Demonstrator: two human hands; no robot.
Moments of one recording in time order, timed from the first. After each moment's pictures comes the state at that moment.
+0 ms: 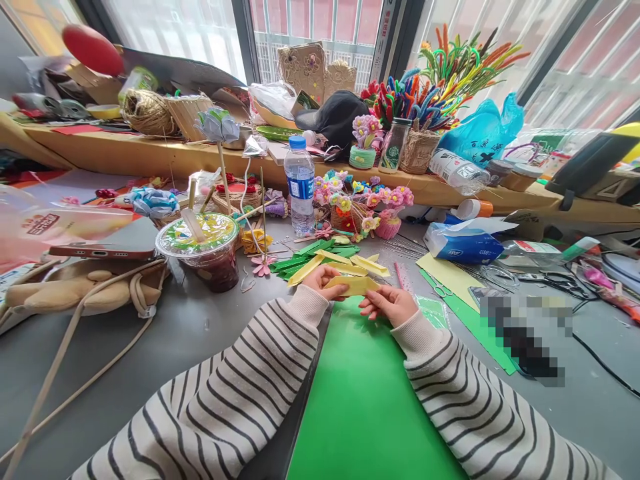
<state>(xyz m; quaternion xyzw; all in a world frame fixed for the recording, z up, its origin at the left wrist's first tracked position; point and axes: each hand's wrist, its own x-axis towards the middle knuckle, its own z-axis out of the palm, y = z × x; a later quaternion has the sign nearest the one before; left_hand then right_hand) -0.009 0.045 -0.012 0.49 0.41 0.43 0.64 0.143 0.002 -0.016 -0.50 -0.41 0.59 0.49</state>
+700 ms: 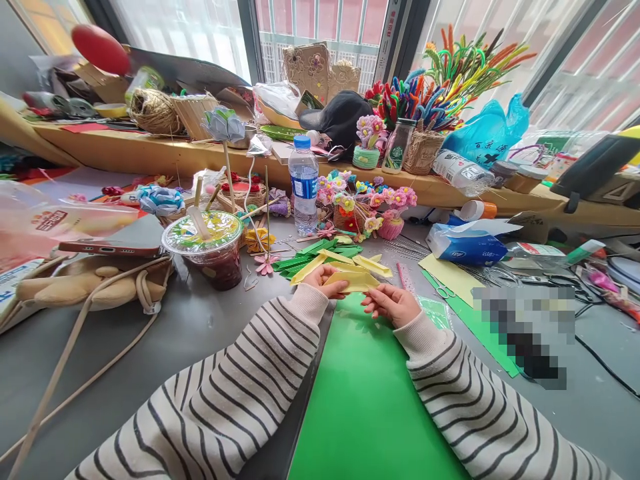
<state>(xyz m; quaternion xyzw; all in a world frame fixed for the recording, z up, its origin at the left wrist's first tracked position) -0.011 0.046 -0.009 0.43 0.43 0.43 0.67 0.145 0.002 -0.021 -0.47 -0.41 0.60 0.50</state>
